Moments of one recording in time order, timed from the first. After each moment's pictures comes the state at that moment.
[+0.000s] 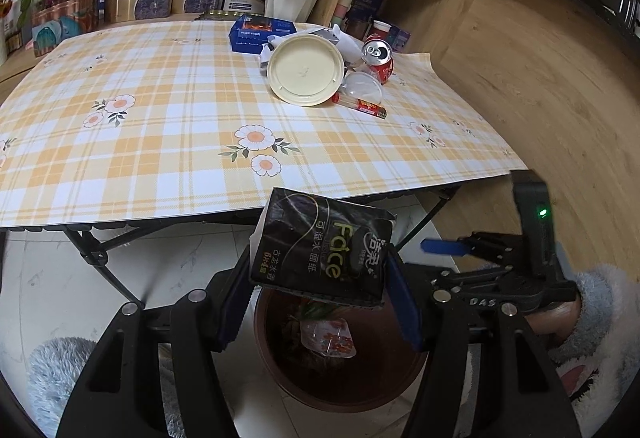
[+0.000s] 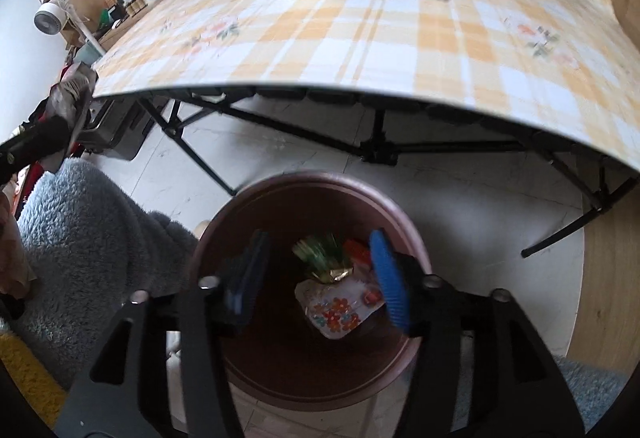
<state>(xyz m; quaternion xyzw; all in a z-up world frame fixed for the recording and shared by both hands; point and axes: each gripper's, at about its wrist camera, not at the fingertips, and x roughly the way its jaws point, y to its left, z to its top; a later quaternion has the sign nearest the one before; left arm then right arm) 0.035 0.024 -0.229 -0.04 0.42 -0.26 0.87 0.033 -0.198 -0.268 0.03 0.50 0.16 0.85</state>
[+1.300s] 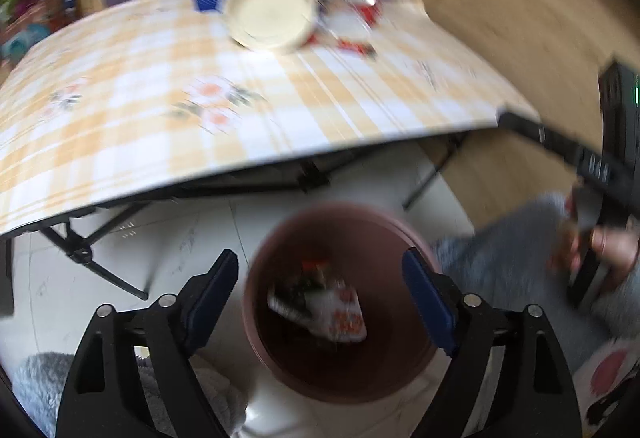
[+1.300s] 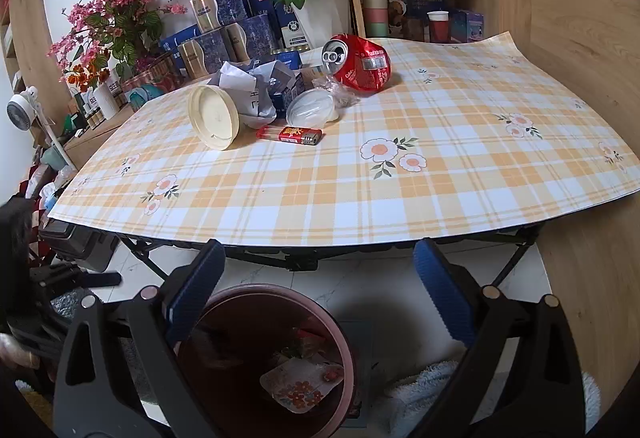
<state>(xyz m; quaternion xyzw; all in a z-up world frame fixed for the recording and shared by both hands) 0.043 -0.009 -0.259 0.01 0.45 -0.26 0.85 0.018 -0.272 -0.205 0.09 0.35 0.04 0.93</state>
